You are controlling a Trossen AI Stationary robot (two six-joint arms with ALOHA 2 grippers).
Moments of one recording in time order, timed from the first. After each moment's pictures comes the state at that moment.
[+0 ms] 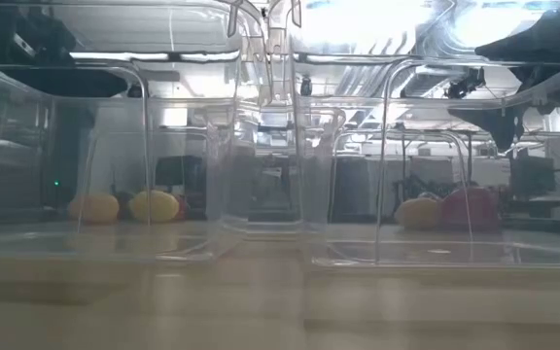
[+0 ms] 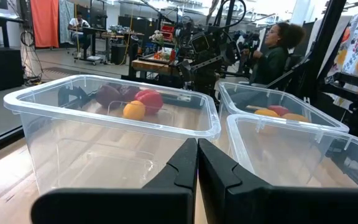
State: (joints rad) left arm 0.10 0.01 0.01 0.01 -0.01 -0.13; right arm 0.02 0.01 0.01 0.02 0.05 0.55
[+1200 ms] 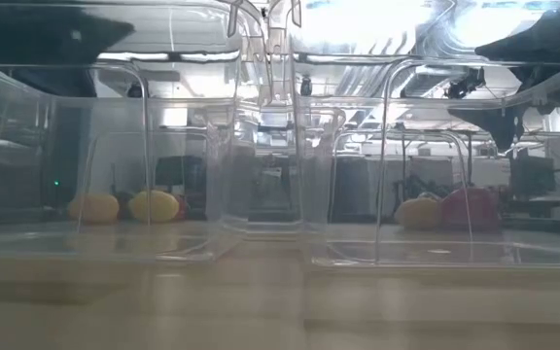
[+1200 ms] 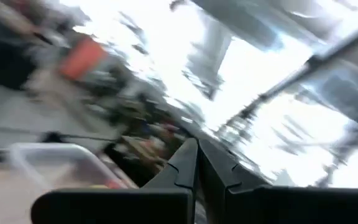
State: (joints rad) left arm 0.10 0.17 0.08 0.47 -0.30 -0.65; right arm 0.02 0.01 0.01 0.02 0.05 0.55
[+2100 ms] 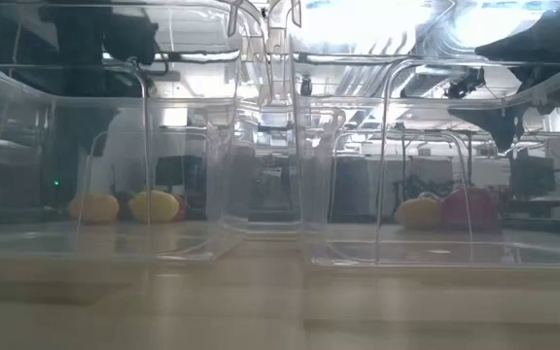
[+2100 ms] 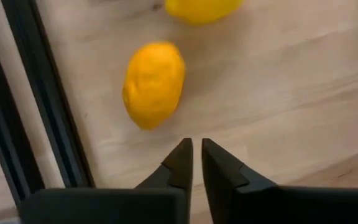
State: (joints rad) left arm 0.58 1.10 0.84 -1.10 -0.17 -0.71; right arm 0.02 0.01 0.01 0.02 0.05 0.55
